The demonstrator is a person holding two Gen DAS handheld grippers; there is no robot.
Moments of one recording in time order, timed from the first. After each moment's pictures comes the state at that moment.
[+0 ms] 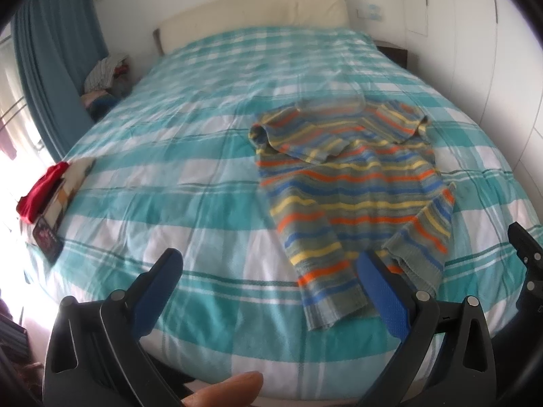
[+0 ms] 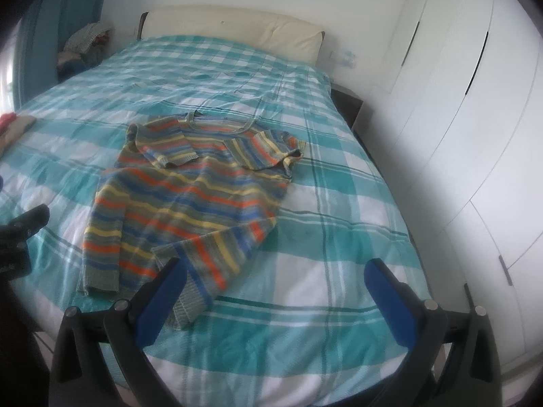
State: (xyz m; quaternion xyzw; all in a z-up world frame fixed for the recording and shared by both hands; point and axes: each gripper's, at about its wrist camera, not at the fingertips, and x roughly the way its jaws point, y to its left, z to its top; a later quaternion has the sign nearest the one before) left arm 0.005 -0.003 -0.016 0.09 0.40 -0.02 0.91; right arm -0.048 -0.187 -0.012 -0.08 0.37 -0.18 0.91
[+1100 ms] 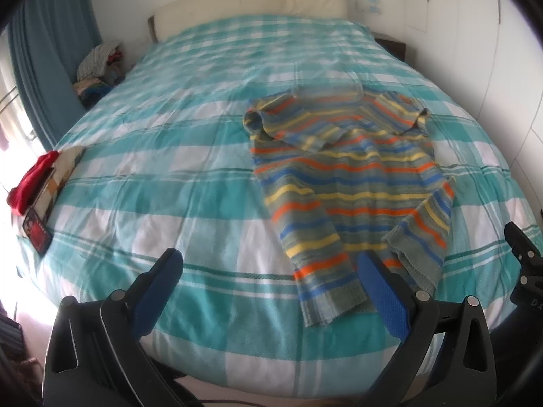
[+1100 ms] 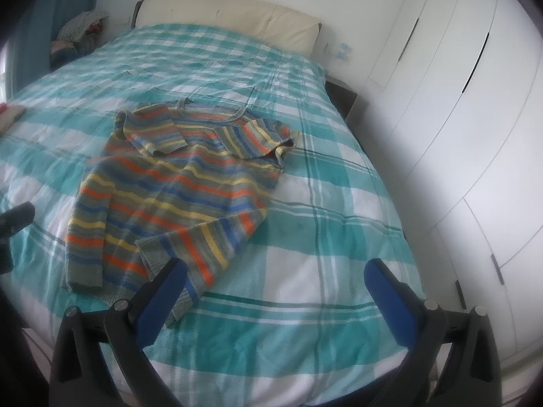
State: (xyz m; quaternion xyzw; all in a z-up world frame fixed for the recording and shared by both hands) left arm 0.013 -0.001 -0.027 0.08 0.42 -0.03 0.90; right arm -0.038 -0.191 -0.025 -0.09 0.39 -0.19 0.90
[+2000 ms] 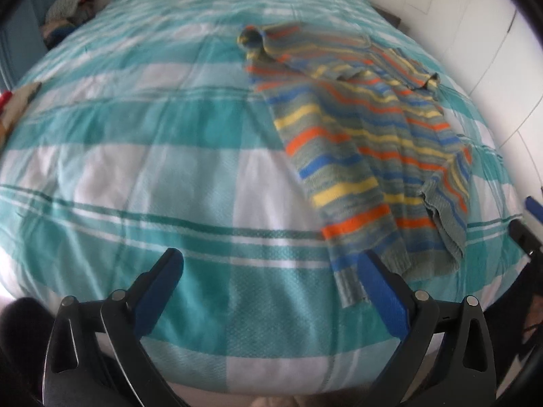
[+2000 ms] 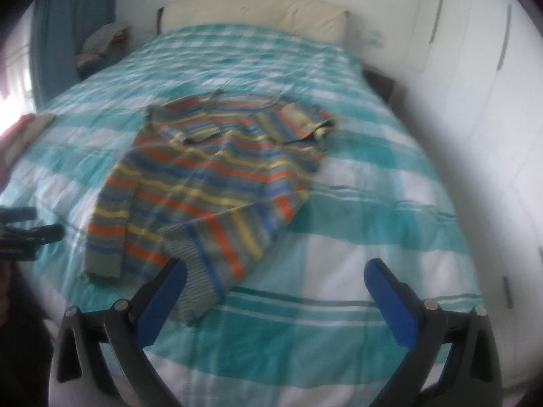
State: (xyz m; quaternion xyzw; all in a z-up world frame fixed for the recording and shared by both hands) left arm 0.051 0.056 -0.118 -0.01 0.53 -0.11 0.84; right arm -0.018 -0.200 -0.074 0.00 0.43 -0.02 0.90
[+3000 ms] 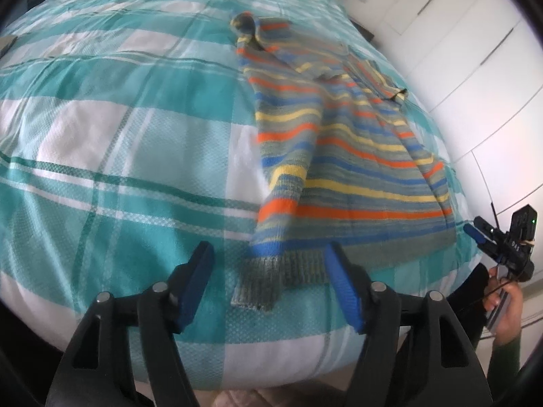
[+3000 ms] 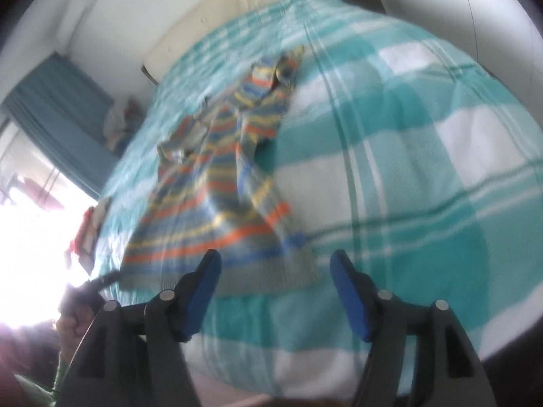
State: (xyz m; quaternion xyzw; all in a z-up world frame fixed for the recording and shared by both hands) left arm 0.042 0.094 -0.135 -0.10 0.53 -0.20 0.82; right arm -0.064 -0.351 -0.124 0.28 0.40 0.02 0.87
